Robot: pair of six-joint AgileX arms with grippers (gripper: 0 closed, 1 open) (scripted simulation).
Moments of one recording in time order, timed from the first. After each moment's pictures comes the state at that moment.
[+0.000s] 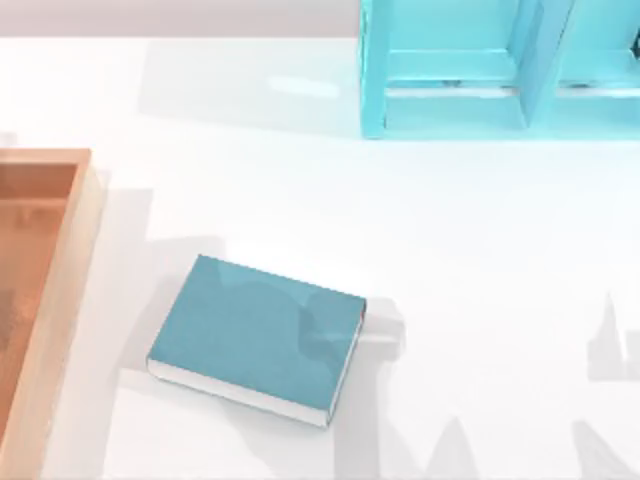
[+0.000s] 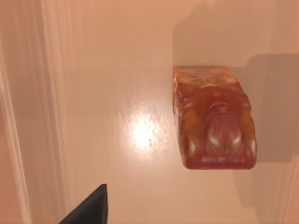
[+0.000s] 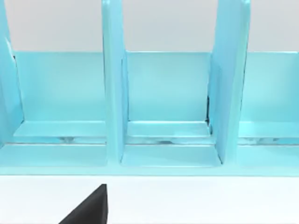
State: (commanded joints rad) left arm 0.27 1.86 1.53 -1.24 0.00 0.29; right arm 0.00 0.00 0.00 0.00 0.00 0.00
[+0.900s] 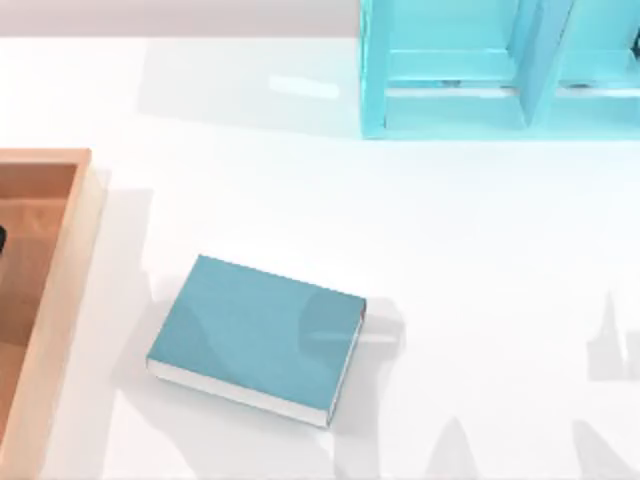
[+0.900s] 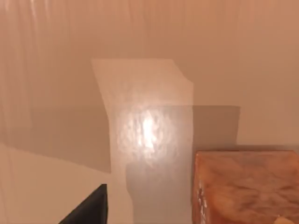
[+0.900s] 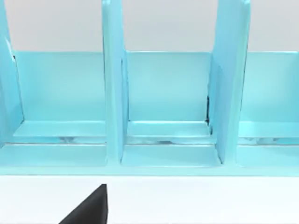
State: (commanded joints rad) left arm 0.27 1.97 1.26 -0.86 0.00 0.30; right arm 0.00 0.00 0.00 0.00 0.00 0.00
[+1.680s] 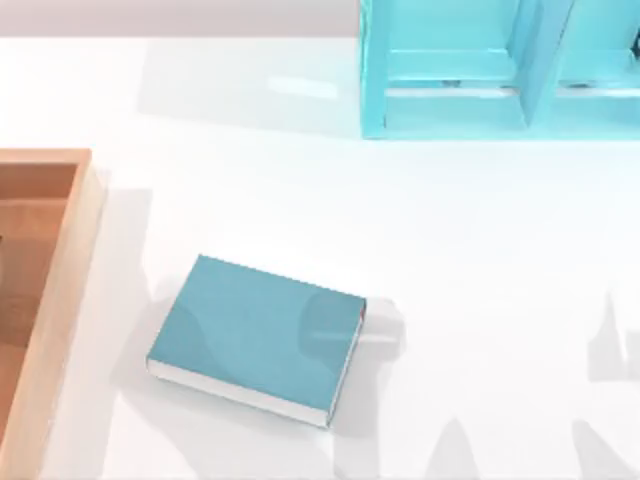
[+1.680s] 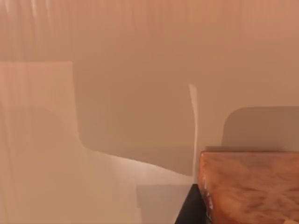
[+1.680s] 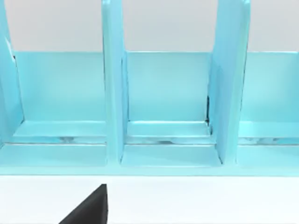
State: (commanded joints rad) left arm 0.27 1.97 1.26 -0.86 0.00 0.30; right arm 0.00 0.00 0.00 0.00 0.00 0.00
